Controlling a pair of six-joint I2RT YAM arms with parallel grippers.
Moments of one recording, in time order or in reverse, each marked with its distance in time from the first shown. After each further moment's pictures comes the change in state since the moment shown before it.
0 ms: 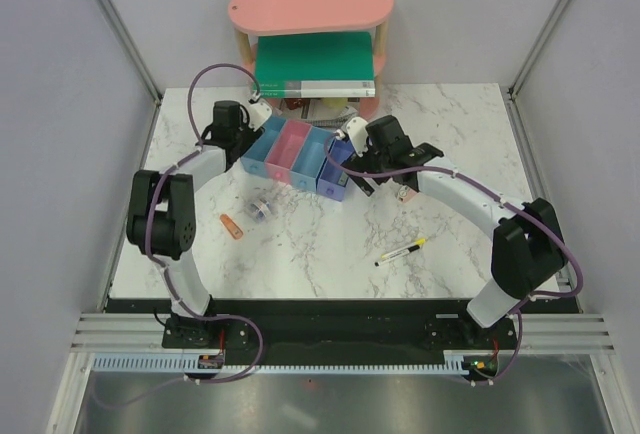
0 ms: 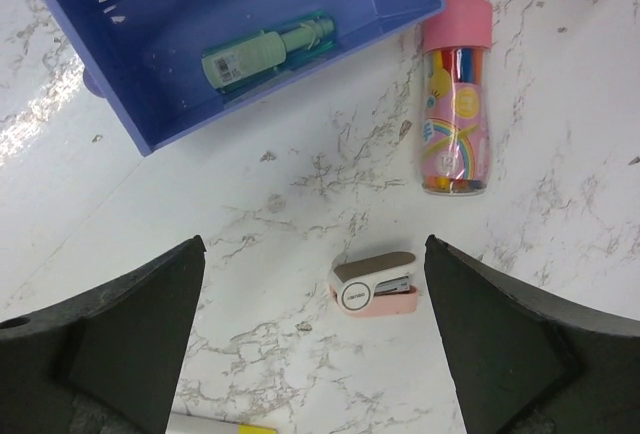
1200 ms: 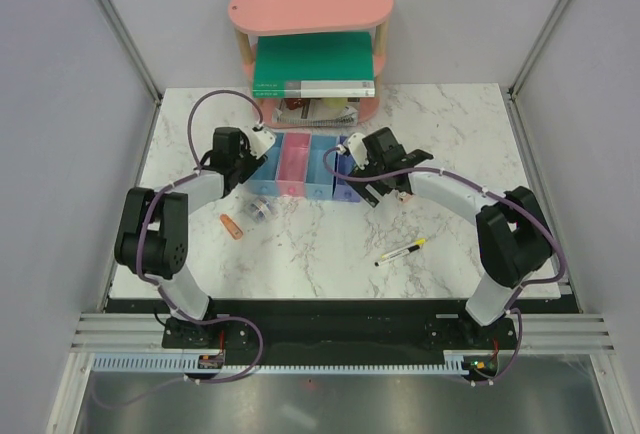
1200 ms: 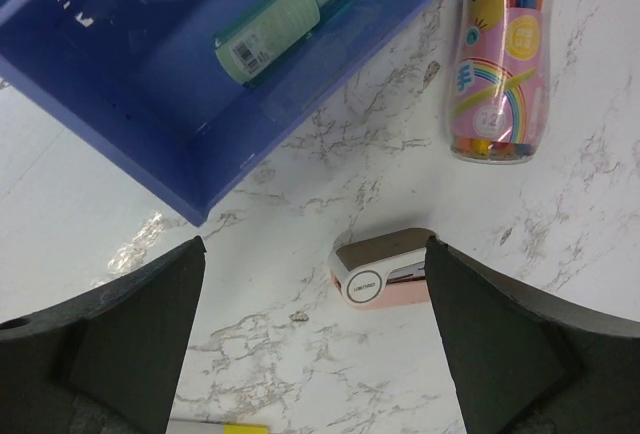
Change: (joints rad) left arm -0.019 -0.114 -0.259 0.074 0.079 0.010; right arm -0.013 0.079 -0.067 0.003 0.042 -0.023
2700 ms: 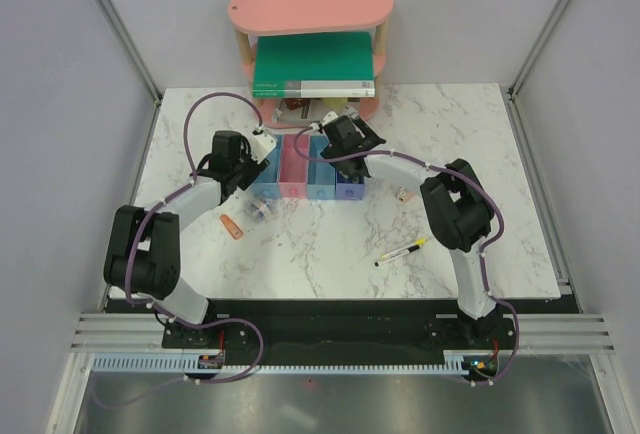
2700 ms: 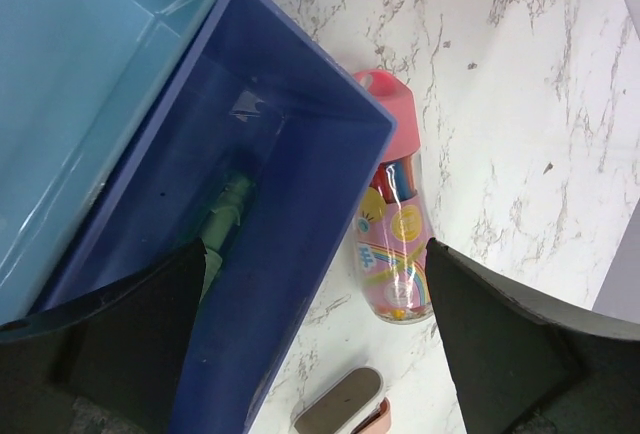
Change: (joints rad) left arm -0.047 -0.150 -0.047 -0.142 0.010 -0.077; right arm 0.082 0.399 0.380 0.116 0.401 0.061
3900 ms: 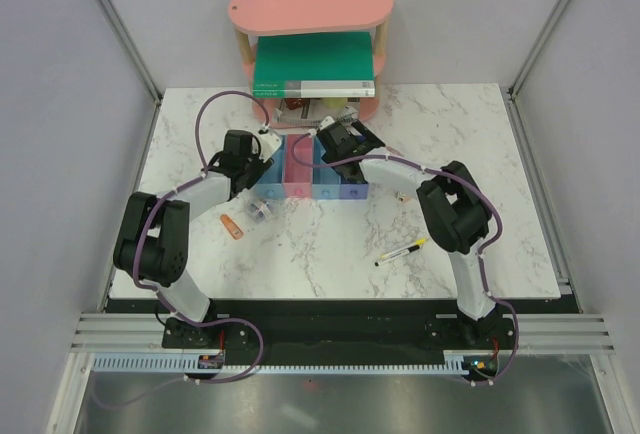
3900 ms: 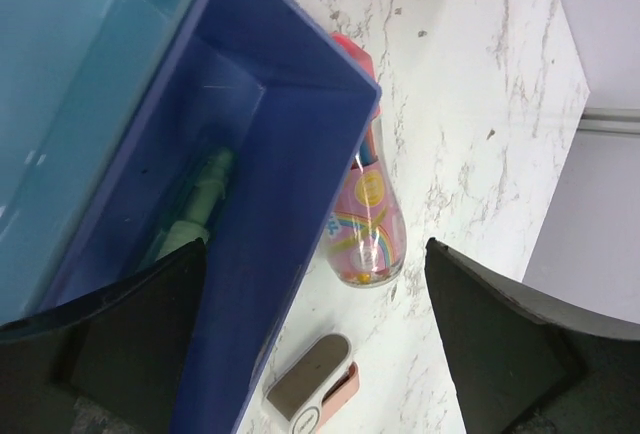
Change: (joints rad) left arm -0.044 0.099 0.042 0.015 -0.115 -0.051; right arm 0.038 0.011 -0.013 -0.006 0.169 -0.029
